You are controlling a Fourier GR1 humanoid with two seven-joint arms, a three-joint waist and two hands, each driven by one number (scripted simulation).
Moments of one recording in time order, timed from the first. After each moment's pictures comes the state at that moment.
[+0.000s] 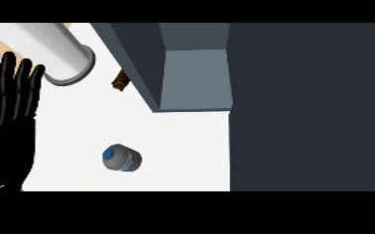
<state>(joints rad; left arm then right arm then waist) -0.02 0.11 0.04 -2.10 0.01 0.02 -0.01 -0.01 -0.12 -0.02 -2.10 -0.04 -0.01 0.00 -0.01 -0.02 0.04</state>
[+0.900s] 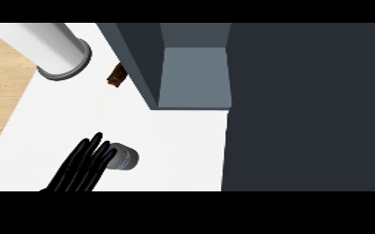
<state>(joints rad) 0.43 0.13 -0.27 -2.26 0.32 -0.21 0.18 0.31 -0.02 0.14 -2.29 -0.23 0.02 0.18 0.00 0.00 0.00</state>
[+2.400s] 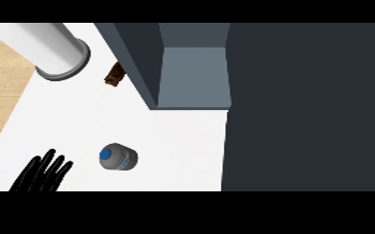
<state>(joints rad) 0.56 0.17 0.05 -2.07 0.43 -0.49 -0.05 0.59 -0.02 0.22 -2.28 -0.21 0.15 -0.06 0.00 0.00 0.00</state>
